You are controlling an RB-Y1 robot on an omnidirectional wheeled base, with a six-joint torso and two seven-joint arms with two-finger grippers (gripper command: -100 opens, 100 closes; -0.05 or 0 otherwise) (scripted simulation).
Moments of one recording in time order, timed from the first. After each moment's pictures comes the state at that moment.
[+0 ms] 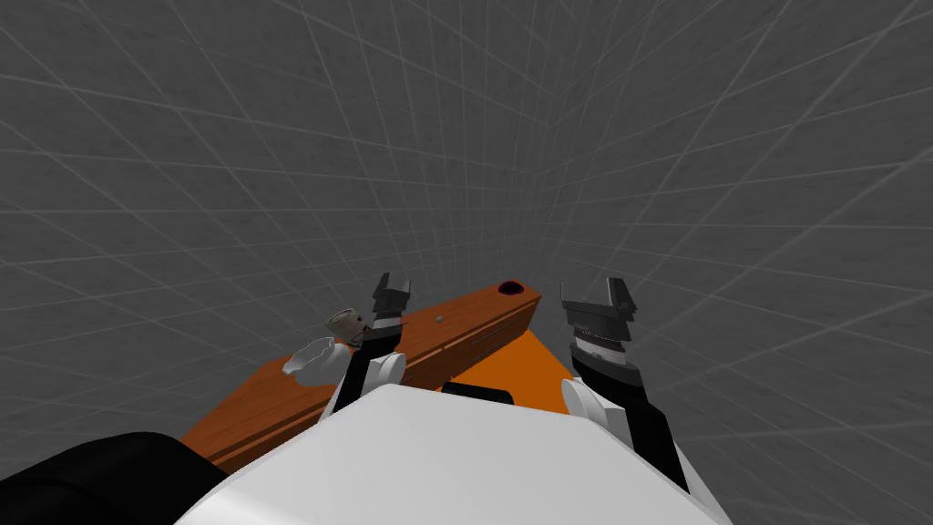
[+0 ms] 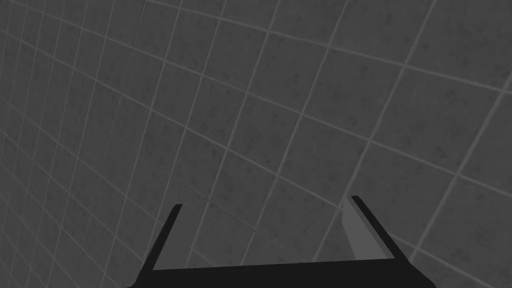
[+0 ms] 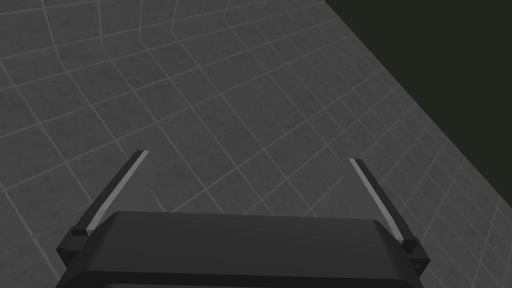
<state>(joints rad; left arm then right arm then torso) 0.51 -0.02 0.05 -2.30 0.12 -0.35 0.17 0.52 -0.04 -0.03 -2.26 -0.12 -0.61 -0.09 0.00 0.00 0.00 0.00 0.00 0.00</state>
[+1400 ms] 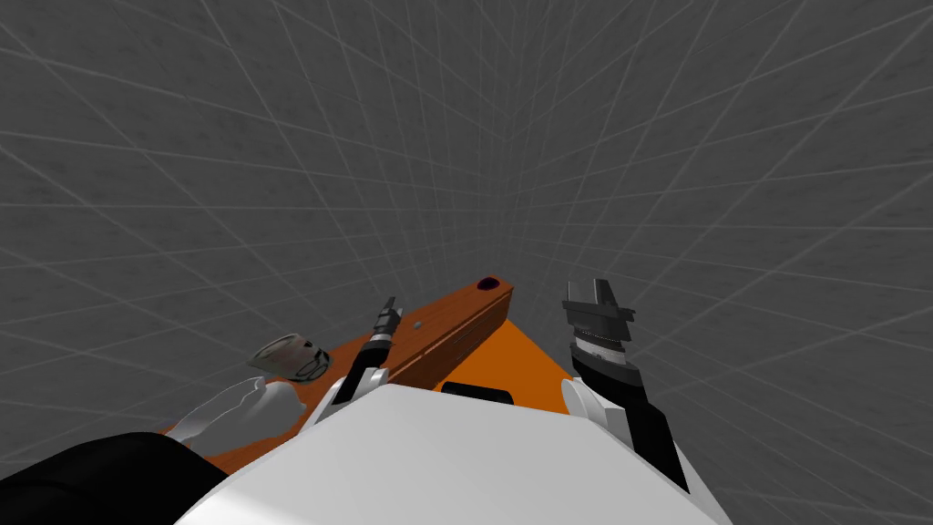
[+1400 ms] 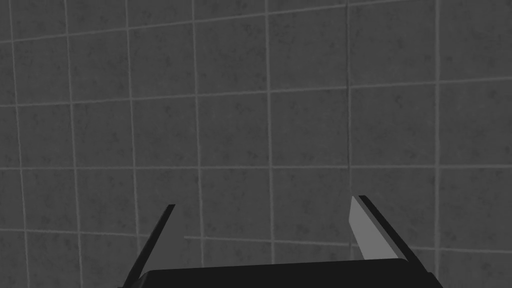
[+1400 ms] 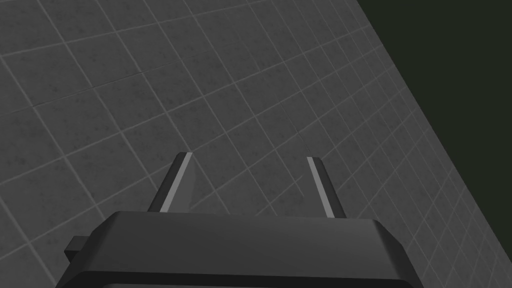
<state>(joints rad) 0.50 0.12 0.23 -1.93 0.05 -0.25 0.15 0.52 -0.04 -0.03 -2.26 -0.12 -0.61 -0.09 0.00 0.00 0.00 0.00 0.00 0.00</state>
